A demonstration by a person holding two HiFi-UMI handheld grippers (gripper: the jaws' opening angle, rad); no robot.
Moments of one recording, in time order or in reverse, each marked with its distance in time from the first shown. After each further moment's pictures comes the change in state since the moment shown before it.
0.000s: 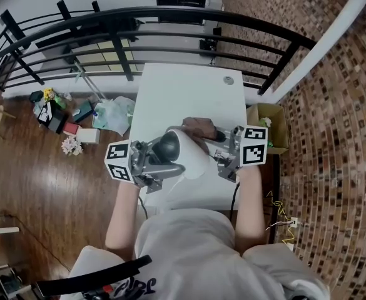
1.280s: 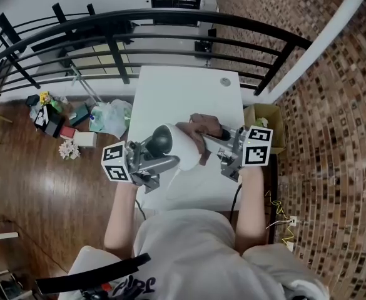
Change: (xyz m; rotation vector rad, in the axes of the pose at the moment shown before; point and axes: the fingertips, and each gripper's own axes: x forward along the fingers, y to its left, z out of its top) left arm -0.022 0.025 0.011 0.002 -0.054 0.112; right arm -0.014 -0.013 0.010 -0.052 -0.016 -0.115
